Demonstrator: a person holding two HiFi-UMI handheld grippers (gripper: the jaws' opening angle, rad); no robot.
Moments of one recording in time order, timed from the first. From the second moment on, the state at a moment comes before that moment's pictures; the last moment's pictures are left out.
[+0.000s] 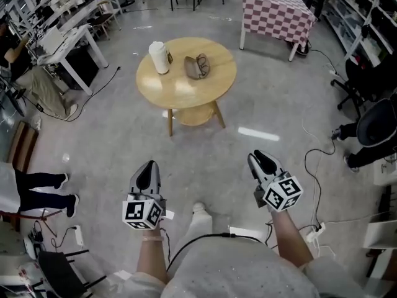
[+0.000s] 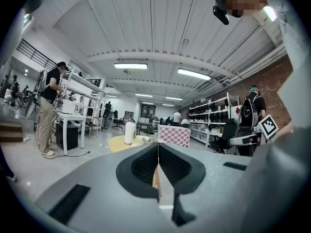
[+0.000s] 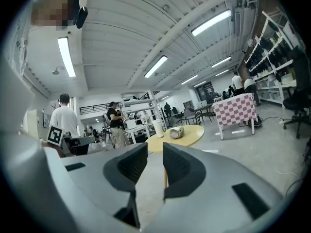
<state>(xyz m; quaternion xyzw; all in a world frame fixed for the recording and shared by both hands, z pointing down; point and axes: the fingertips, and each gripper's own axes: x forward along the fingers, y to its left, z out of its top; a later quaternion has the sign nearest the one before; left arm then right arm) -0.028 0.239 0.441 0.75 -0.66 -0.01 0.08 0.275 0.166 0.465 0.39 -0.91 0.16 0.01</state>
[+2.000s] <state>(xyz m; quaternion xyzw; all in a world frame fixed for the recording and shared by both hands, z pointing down) -0.180 0.028 0.469 0.78 -0.62 0.00 0.10 0.107 -0.047 0.490 0.41 -0.89 0.19 0.00</state>
